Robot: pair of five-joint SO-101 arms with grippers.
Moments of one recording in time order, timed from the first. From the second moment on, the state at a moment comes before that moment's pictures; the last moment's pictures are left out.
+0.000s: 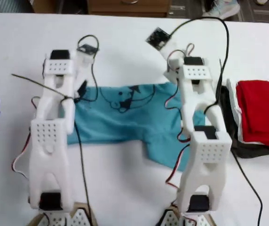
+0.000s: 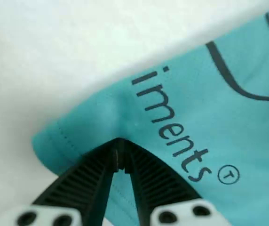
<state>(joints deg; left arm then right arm) -8.5 61.6 -55.9 96.9 -23.4 -4.2 37.2 -21.5 52.0 48.5</state>
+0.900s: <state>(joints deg) -15.6 68.3 -69.5 101.3 -28.3 1.8 43.3 -21.5 47.4 48.3</state>
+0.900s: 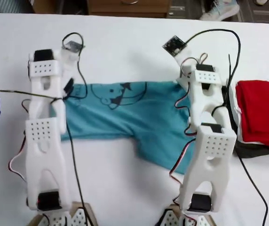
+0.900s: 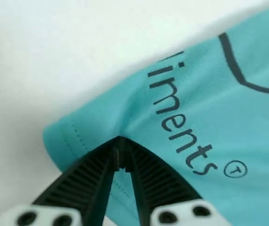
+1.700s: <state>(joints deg) -14.7 49.7 -65.5 101.3 -28.8 -4.1 33.6 -34.1 68.1 48.4</state>
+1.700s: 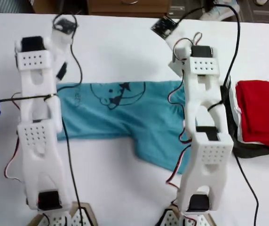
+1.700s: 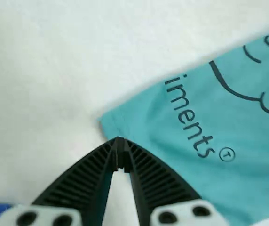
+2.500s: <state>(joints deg) -13.8 21.2 6.5 82.3 -32.1 -6.7 4.0 -23.7 95.6 48.5</state>
